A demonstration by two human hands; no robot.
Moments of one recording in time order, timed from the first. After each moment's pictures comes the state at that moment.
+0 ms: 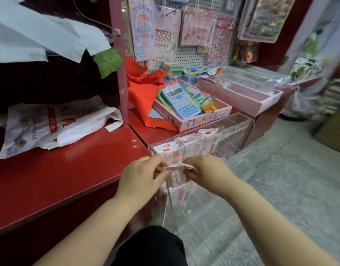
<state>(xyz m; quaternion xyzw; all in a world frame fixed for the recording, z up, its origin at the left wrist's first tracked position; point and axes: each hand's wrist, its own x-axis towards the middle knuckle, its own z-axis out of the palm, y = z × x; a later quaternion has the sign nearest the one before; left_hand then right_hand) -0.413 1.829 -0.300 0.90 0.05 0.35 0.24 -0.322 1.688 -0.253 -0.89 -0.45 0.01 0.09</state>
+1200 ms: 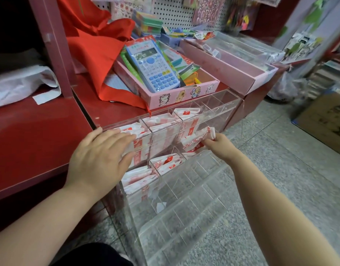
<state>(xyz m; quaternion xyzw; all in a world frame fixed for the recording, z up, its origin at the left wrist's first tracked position) -0.340 1.842 -0.353 0.94 0.05 0.33 0.01 -0.141 1.635 -0.348 -0.90 -0.17 0.15 0.37</state>
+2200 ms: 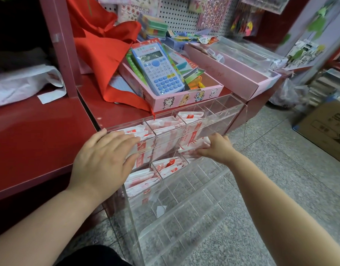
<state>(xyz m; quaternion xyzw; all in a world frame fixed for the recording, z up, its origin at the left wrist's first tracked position) -0.339 1.842 -0.353 0.94 0.06 0.34 0.01 -0.135 1.644 -0.344 -0.94 -0.32 0.09 0.11</state>
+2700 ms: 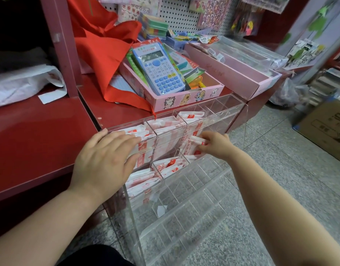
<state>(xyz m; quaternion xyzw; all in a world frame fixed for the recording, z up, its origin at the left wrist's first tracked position) -0.339 1.844 -0.356 0.93 0.06 0.35 0.02 -0.127 1.653 -0.344 -0.94 -0.30 0.08 0.10</state>
